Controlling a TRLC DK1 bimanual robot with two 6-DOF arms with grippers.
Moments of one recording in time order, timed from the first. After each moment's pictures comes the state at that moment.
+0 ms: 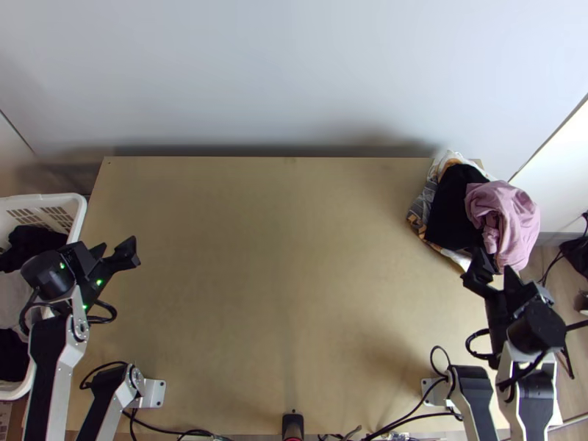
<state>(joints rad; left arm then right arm) 0.31 0.72 0.57 -0.24 0.25 -0.16 -0.06 0.27 0.48 -0.38 0.17 0.44</state>
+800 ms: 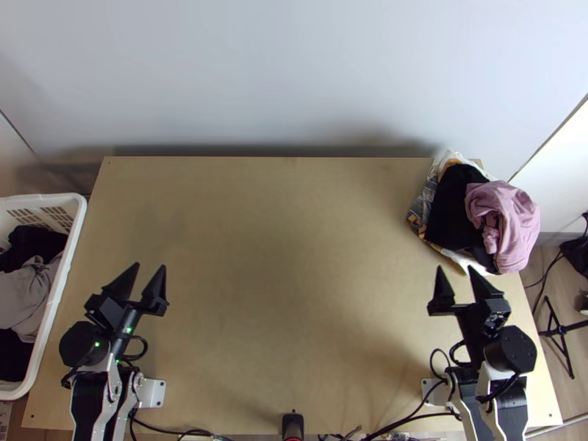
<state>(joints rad) 0.06 0.04 0.11 -0.04 0.26 -0.32 0.09 0.00 0.21 -0.25 0.00 0.12</state>
